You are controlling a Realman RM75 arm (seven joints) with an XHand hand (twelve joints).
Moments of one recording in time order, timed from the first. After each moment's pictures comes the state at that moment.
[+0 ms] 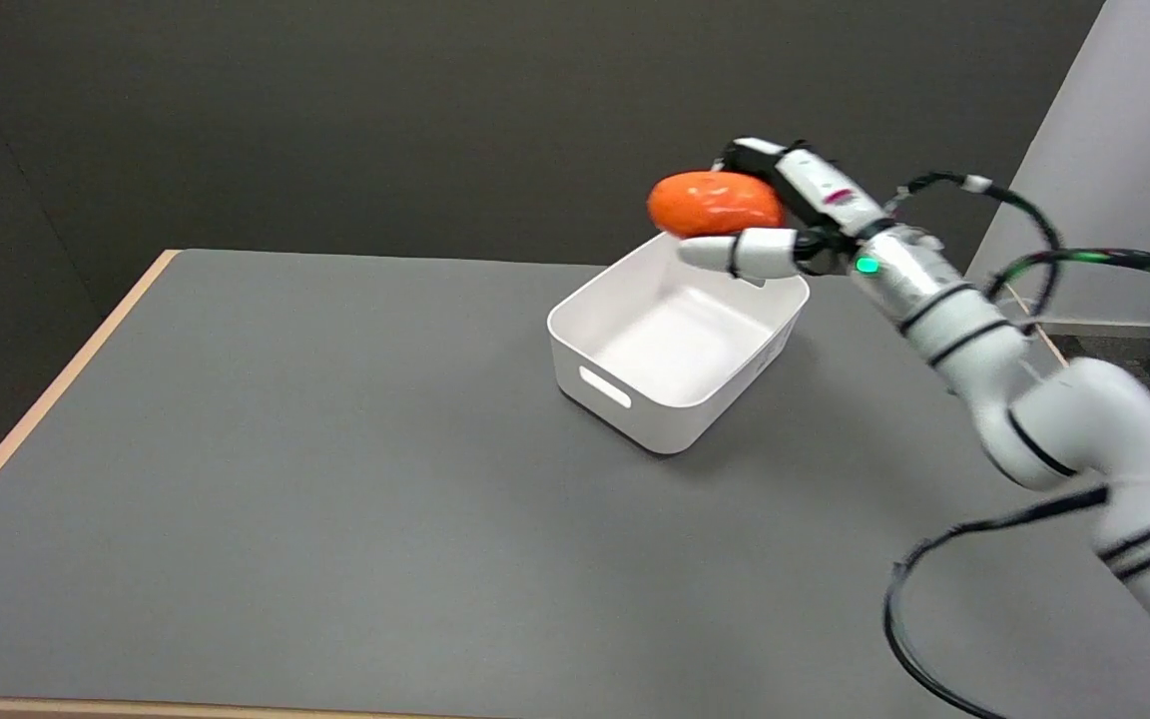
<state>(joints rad) -0.04 -0.95 1.74 -1.70 -0.55 -0.11 -1.42</state>
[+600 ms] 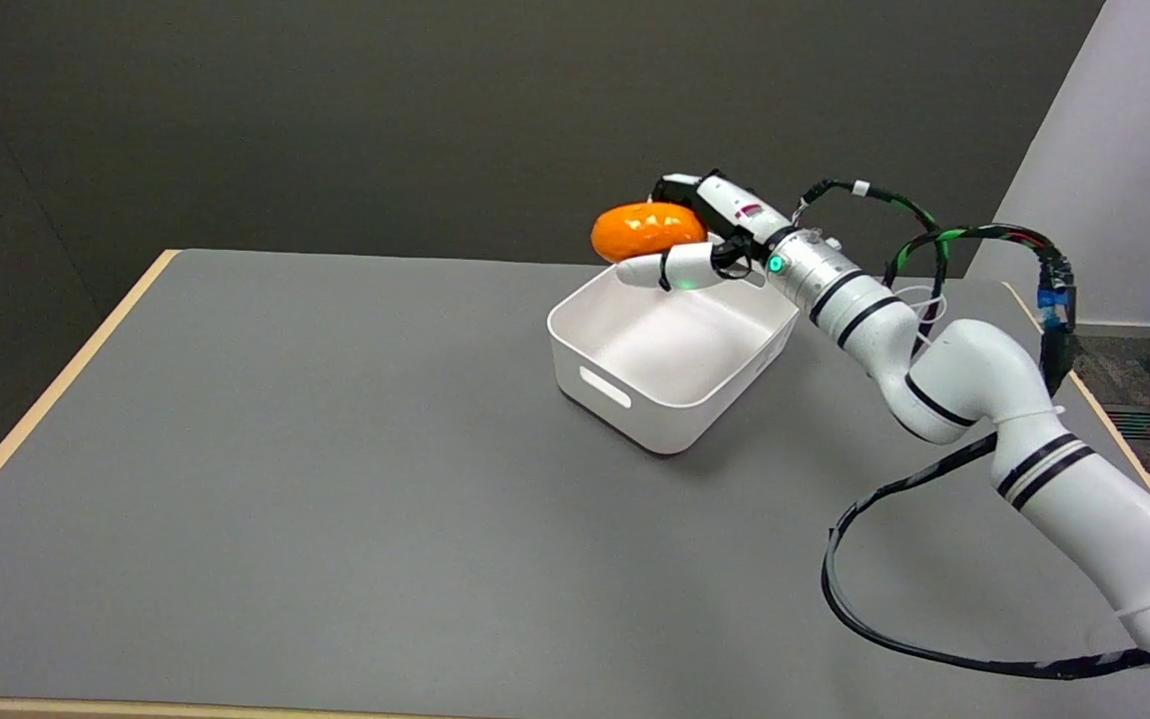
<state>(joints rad) 0.37 -0.96 1.30 -1.33 -0.50 -0.03 -1.41</state>
